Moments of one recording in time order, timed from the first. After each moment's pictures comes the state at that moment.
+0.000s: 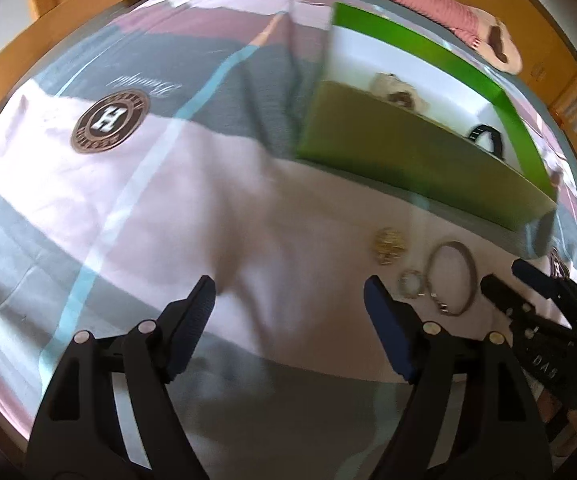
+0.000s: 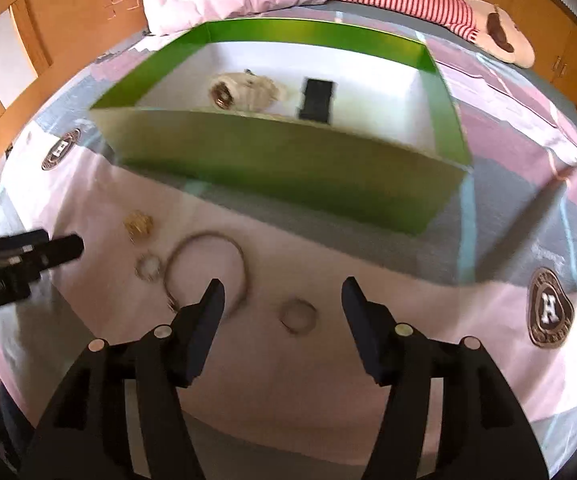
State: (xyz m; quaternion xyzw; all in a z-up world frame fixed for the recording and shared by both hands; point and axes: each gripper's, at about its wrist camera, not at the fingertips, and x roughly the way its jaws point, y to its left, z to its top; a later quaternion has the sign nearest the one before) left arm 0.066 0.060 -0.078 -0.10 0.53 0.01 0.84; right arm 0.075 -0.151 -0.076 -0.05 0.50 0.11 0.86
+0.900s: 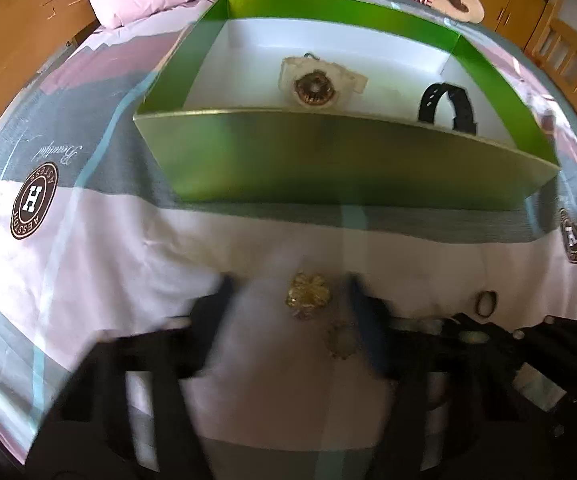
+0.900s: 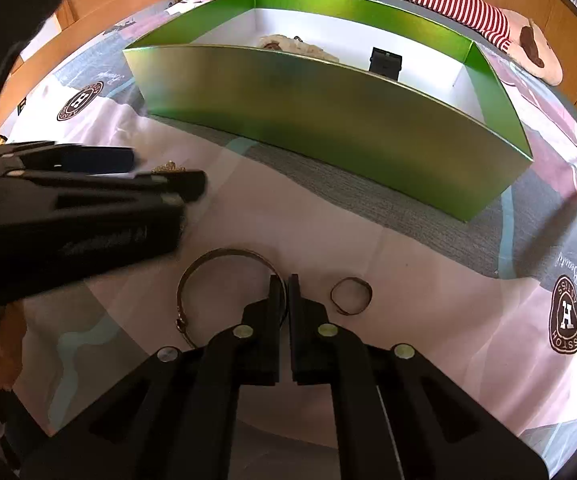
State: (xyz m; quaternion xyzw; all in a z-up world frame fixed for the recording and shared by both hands) left arm 0.111 -0.018 -0.092 0.00 0.53 -0.05 0.84; right arm 0.057 -0.127 -0.096 -0.10 0.52 0.15 0.84
